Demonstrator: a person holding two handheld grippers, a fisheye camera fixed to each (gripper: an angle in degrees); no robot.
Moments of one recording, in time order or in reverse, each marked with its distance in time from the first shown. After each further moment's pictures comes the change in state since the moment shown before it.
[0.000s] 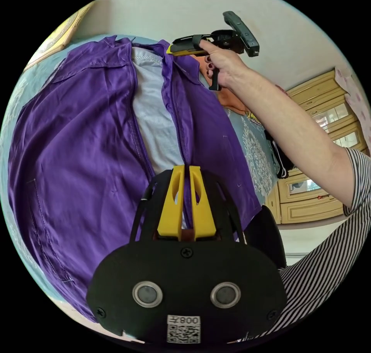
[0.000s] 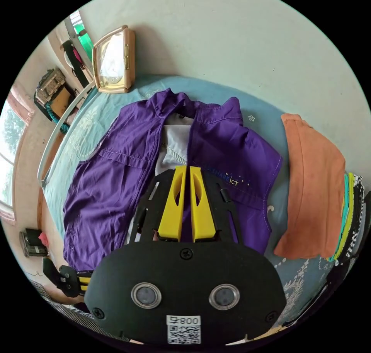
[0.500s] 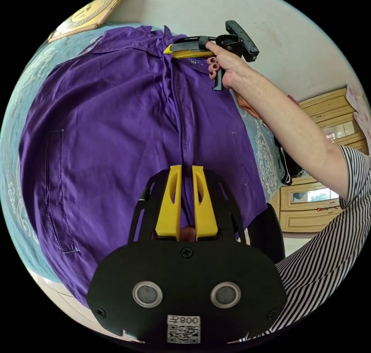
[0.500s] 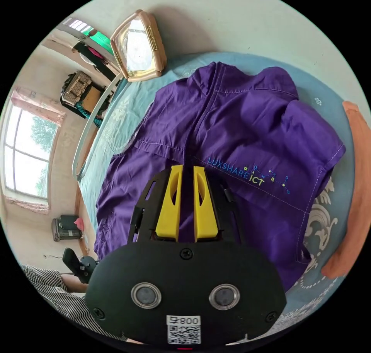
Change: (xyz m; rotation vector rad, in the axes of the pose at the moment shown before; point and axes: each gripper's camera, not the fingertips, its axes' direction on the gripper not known) left arm -0.042 -0.012 0.007 -0.051 -0.042 -0.122; right arm -0.006 -0.044 0.024 -0.131 -0.277 -0.018
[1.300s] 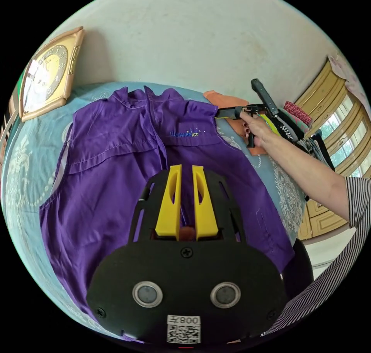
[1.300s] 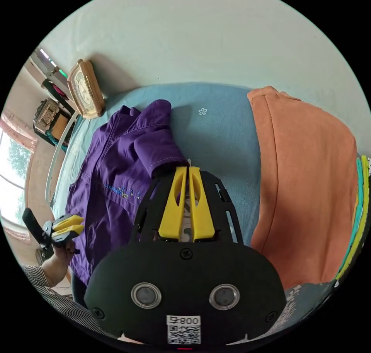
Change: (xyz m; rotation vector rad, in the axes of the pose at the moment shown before) left arm 0.011 -0.254 0.031 0.190 -0.169 0.218; right arm 0.179 -0.068 -0.150 0.128 0.282 0.105
